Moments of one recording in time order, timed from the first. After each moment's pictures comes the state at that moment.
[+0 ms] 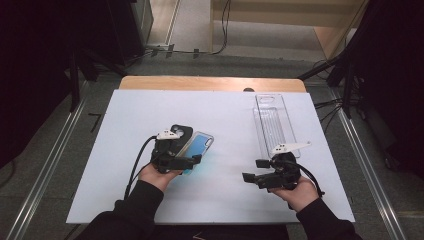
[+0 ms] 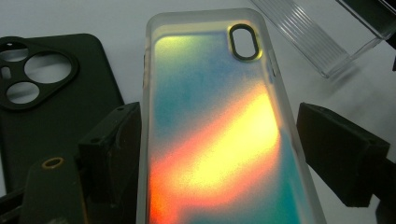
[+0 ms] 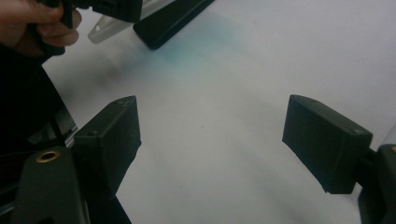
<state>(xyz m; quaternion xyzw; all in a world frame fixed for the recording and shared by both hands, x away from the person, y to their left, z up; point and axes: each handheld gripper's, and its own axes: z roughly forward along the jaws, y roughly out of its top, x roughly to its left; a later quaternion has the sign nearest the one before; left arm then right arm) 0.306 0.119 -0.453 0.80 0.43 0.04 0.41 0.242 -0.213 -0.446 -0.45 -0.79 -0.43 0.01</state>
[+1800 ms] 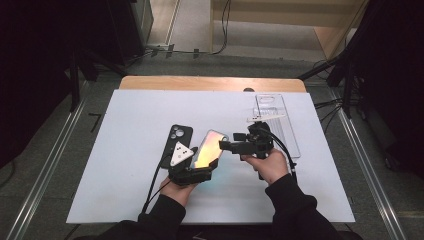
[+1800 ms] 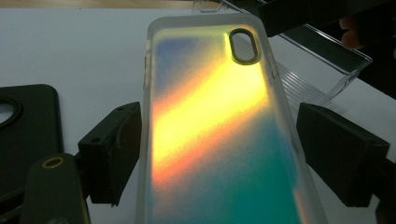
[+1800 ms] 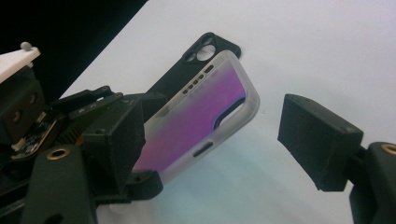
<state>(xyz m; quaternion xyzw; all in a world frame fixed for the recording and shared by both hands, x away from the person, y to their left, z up) 0.269 0.081 -0.480 0.75 0.40 0.13 0.52 0.314 -0.161 -0.427 -0.48 -0.75 -0.46 0.02</state>
